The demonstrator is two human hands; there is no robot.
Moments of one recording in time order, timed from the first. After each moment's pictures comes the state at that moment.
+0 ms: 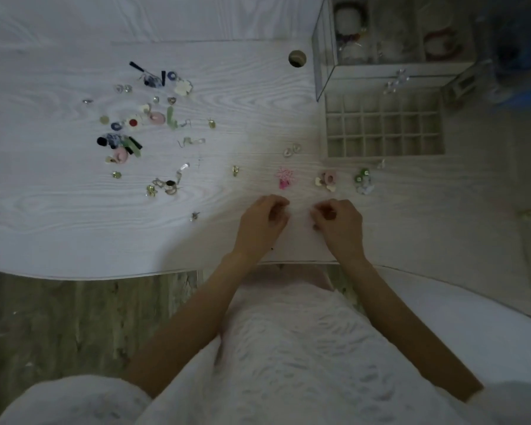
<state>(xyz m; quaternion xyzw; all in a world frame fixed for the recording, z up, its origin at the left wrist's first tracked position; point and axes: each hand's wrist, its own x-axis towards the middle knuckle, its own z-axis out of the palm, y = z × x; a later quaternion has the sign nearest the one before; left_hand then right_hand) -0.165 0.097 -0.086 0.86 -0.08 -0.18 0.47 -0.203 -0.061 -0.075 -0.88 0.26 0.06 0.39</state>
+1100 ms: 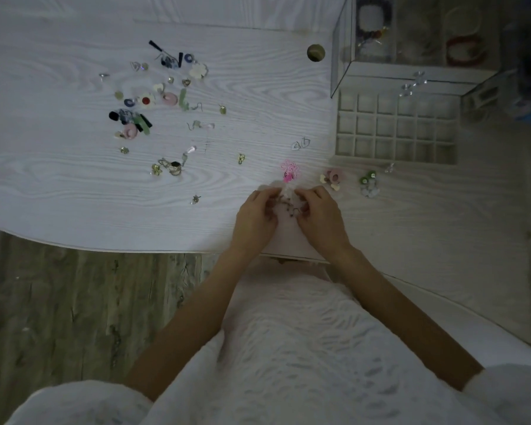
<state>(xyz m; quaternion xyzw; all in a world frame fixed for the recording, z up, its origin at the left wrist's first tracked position) -0.178 0.098 -0.083 0.88 -0.01 -0.16 0.44 -0.189 -0.045 -0.070 -0.94 0.05 0.13 0.32</state>
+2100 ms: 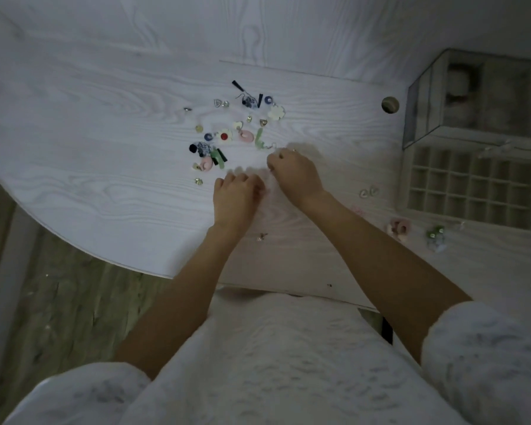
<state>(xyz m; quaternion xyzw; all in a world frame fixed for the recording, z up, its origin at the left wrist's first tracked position) -0.068 0.236 -0.079 0.99 -0.03 -0.03 0.16 -0.017 0.104 -0.084 -0.97 -0.18 0.08 0.14</state>
